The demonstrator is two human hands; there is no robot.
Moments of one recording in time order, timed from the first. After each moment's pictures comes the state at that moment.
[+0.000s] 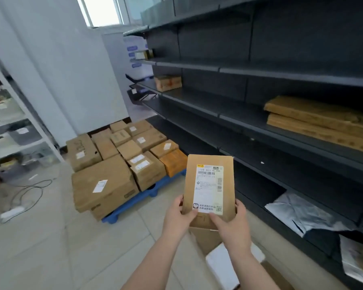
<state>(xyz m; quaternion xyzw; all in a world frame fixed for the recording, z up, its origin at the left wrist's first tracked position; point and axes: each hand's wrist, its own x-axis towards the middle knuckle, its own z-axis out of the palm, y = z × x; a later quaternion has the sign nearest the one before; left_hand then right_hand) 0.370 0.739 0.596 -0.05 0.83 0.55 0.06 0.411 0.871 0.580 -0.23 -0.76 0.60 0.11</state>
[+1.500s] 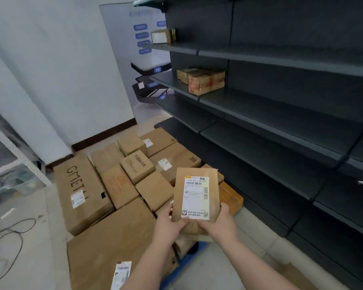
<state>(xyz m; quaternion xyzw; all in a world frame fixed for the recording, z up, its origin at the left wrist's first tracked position) -0.328 0.364 0.553 -0.10 0.84 0.53 0.11 -0.312 0.512 0.528 -0.23 -0.82 0.52 -0.05</state>
